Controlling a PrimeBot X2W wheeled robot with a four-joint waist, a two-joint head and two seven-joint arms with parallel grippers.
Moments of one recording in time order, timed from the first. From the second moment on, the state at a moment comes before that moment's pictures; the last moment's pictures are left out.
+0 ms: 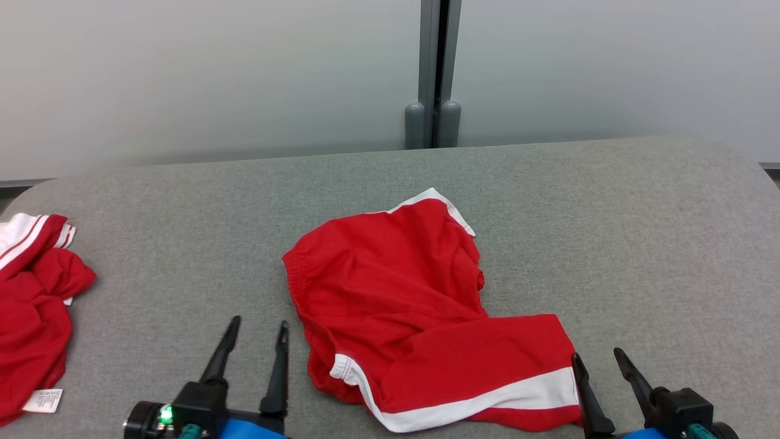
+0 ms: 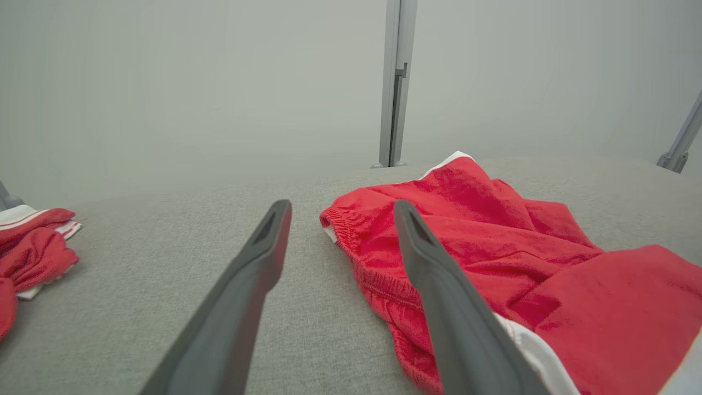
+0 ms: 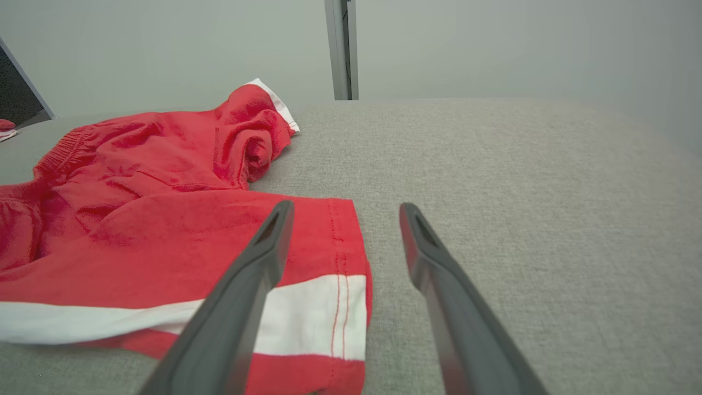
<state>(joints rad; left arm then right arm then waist) 0.03 0.05 -0.10 0.24 -0.06 -0.12 -0.26 0.04 -0.05 0.02 0.33 0.09 0.13 -0.26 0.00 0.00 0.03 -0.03</state>
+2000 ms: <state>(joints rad) -0.10 0.21 -0.49 0.61 -0.39 -0.13 -0.26 -0.14 -0.09 0.26 0.67 0.29 0.13 -0.26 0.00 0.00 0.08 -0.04</state>
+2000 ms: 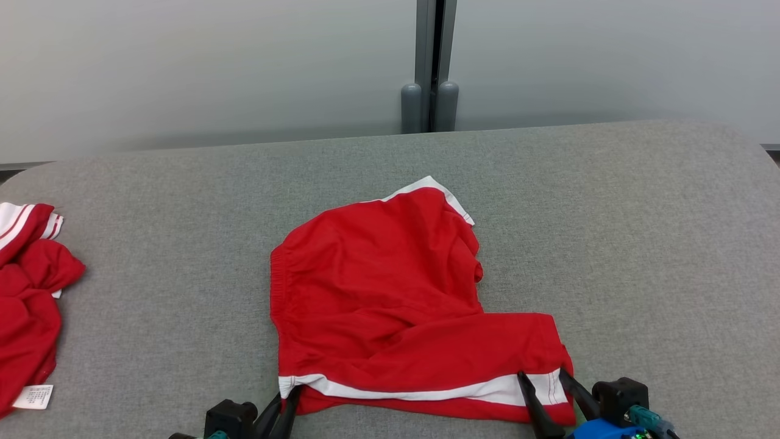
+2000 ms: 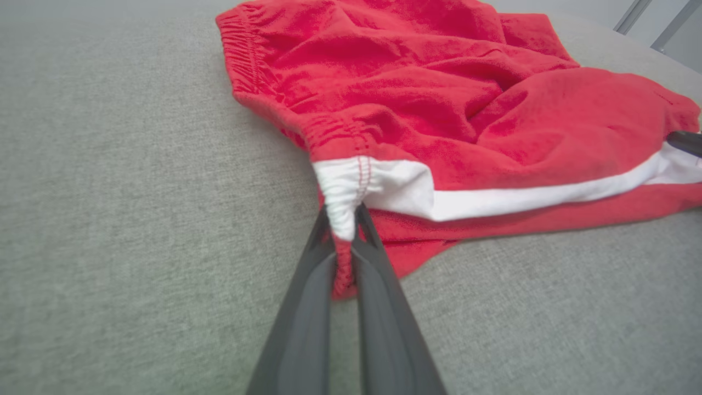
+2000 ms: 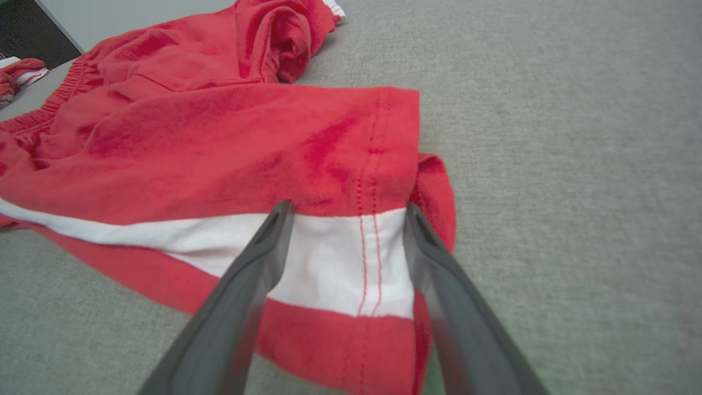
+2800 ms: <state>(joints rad) -0.08 0.16 -0.44 0.63 -0.33 -0.13 -0.26 -0.15 -0.10 0.37 0.71 0.37 0.13 -0.27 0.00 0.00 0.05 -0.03</state>
